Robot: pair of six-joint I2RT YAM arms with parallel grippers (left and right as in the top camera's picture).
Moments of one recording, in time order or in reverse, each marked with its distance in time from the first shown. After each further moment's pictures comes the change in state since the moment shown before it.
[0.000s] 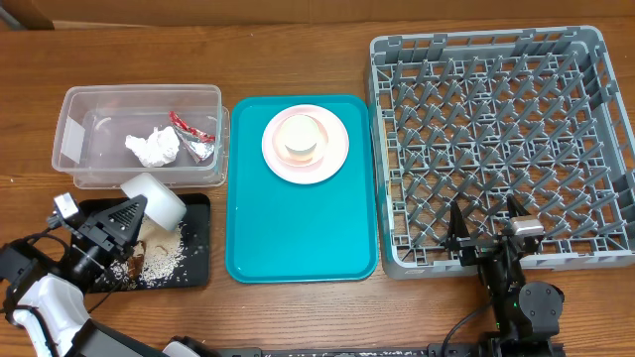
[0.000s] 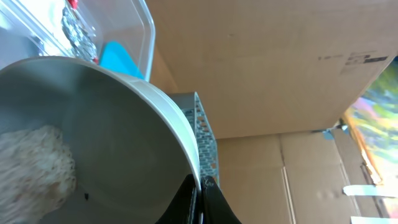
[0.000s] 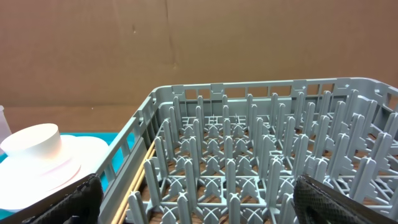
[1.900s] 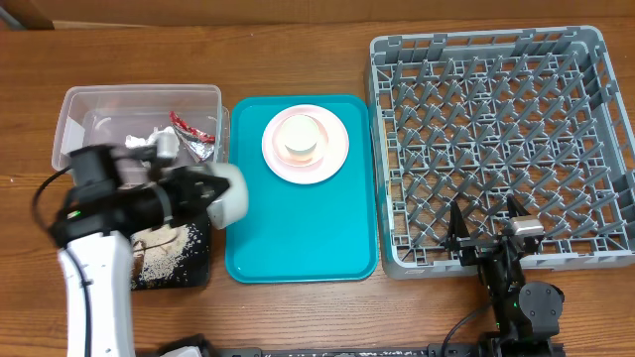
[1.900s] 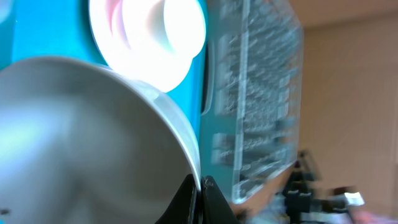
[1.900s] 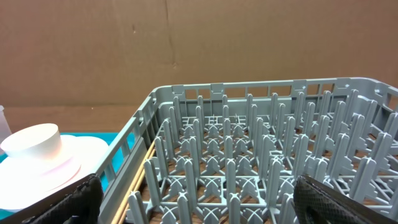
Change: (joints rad) left arm -0.743 -0.124 0.275 -0.181 -0.578 -0.240; right arm 0.000 0.000 0.000 0.000 0.000 0.000
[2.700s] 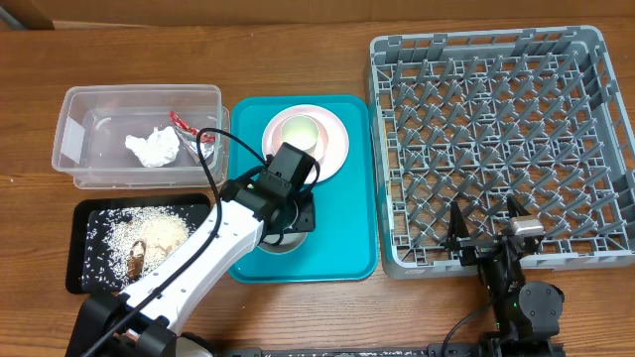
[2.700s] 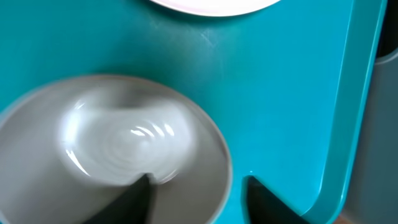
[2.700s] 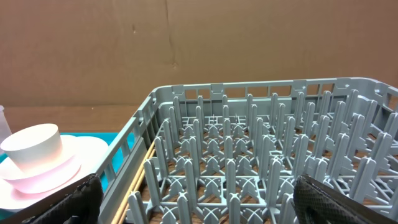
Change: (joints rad) left arm -0.764 0.277 0.004 0.123 -0.839 -0.314; right arm 0.000 0.000 0.000 0.000 0.000 0.000
